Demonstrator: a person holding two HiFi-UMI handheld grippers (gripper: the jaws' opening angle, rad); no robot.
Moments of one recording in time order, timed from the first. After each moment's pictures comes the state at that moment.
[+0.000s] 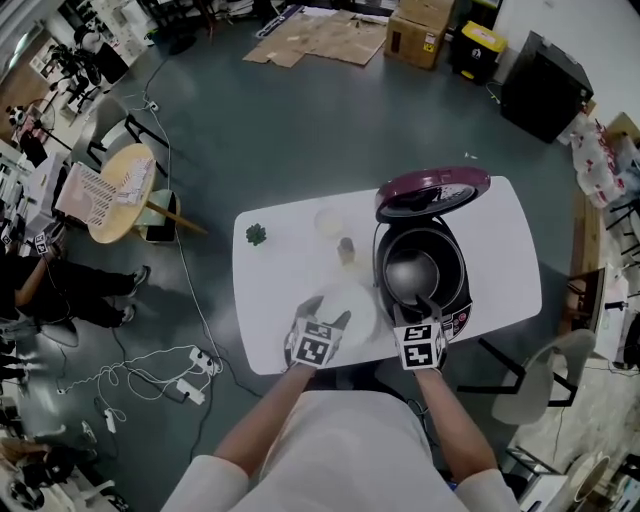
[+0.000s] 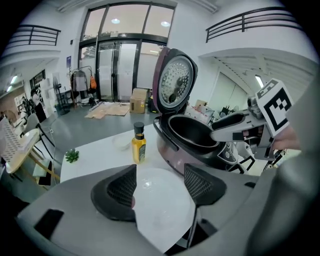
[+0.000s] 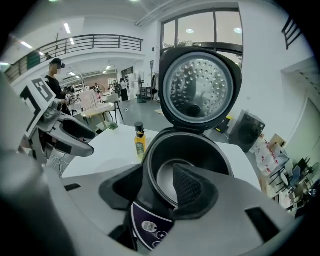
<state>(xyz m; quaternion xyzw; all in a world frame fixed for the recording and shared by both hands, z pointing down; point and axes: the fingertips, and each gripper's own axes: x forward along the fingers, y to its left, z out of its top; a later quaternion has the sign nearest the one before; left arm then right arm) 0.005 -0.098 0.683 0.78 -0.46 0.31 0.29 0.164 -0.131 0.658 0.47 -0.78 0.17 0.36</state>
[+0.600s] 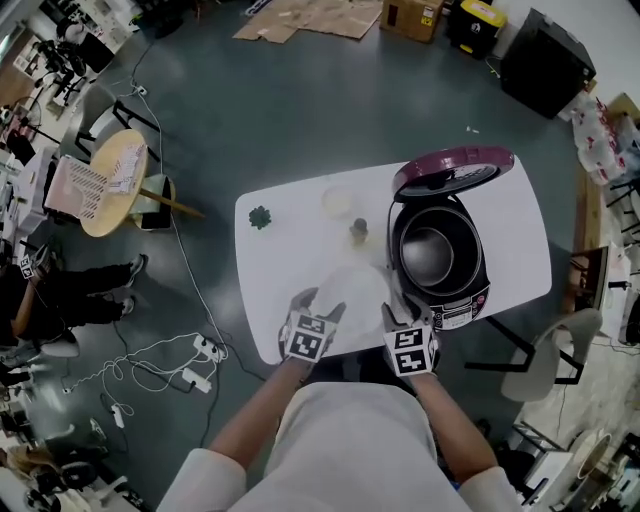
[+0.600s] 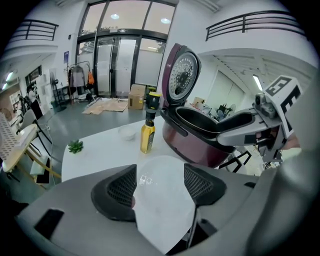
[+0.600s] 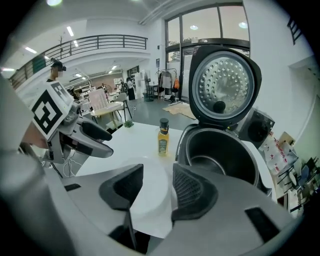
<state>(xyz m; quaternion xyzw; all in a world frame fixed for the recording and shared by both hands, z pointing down) -0.046 -0.080 0.711 0.79 -0.43 0.32 0.30 0.090 -0.090 0.671 0.43 -0.80 0.18 0.37</state>
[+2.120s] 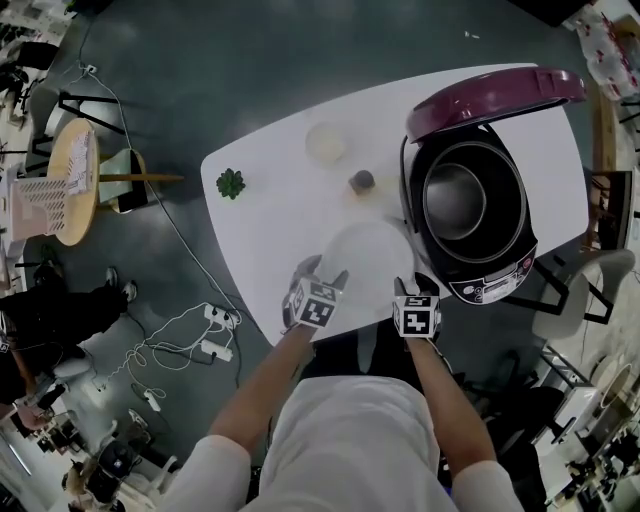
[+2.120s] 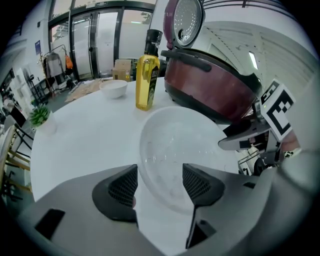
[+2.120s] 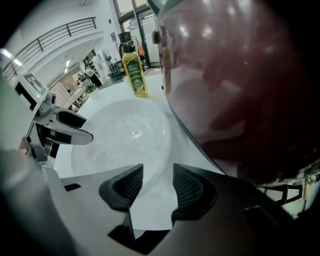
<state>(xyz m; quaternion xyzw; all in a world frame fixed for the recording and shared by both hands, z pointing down) -0.059 -0.075 0.887 0.77 -0.34 0.44 0.32 0.116 -0.039 0.893 0.51 -0.65 0.39 0.41</state>
